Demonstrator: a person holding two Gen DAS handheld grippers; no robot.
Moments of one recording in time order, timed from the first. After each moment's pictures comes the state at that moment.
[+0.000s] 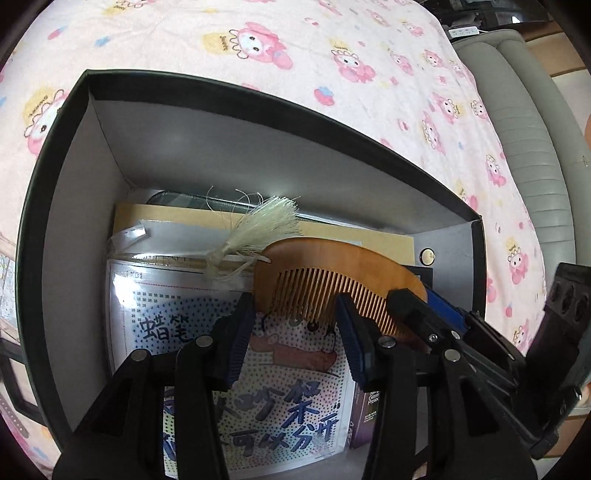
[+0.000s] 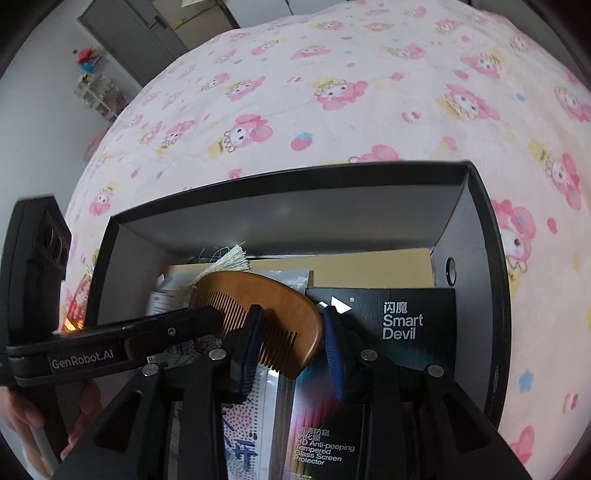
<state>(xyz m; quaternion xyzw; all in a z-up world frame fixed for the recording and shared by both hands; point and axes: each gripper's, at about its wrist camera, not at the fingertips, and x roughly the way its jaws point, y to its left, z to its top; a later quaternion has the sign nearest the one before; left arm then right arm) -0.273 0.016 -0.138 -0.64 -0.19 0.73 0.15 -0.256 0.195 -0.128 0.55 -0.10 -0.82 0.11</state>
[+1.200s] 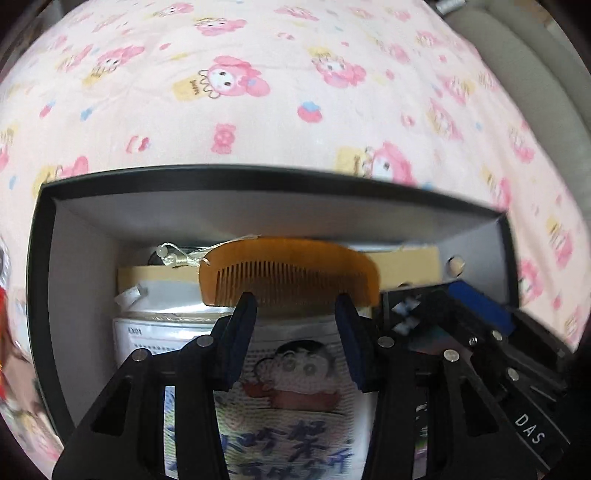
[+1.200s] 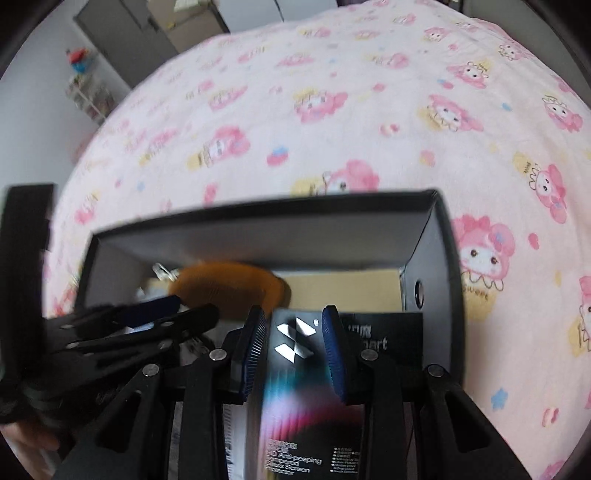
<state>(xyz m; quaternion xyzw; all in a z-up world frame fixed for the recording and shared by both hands) -0.287 0.057 -0.129 -0.62 -0.08 0.77 0.12 -0.262 0.228 -0.122 0.54 -0.13 -0.82 0.09</state>
